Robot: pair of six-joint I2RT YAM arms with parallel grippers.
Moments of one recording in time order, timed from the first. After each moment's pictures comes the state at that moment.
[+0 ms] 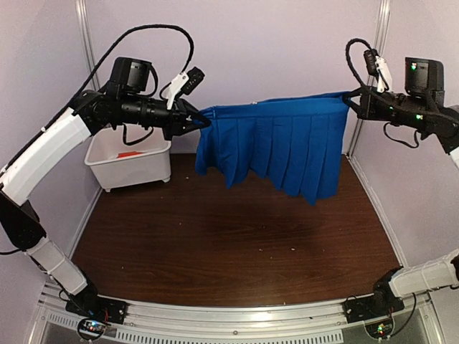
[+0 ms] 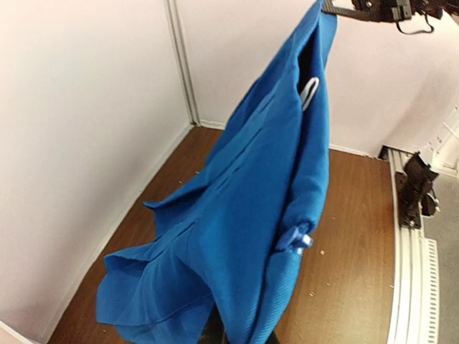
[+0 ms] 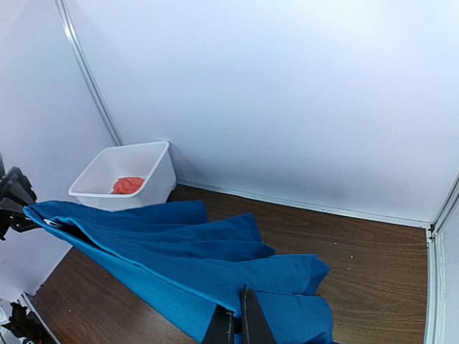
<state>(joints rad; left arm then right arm) -0.67 1.57 1.83 -0.67 0.48 0.29 0.43 1.18 1.72 -0.77 -0.03 0.19</state>
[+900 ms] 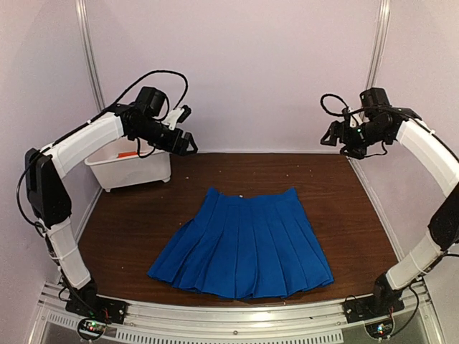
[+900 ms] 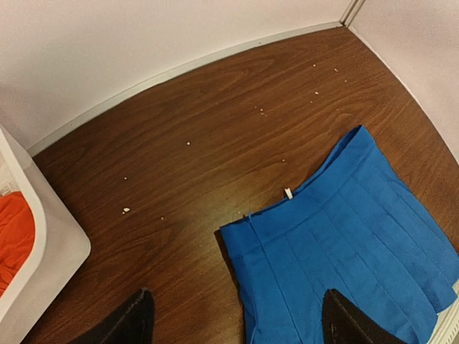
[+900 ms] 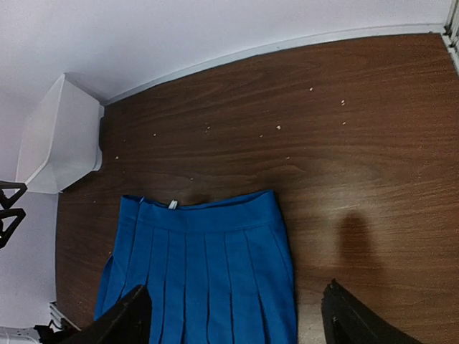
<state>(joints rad) -0.47 1.84 1.81 -0.77 0.26 0.01 0.15 1.50 1.60 -0.88 -0.26 0.40</state>
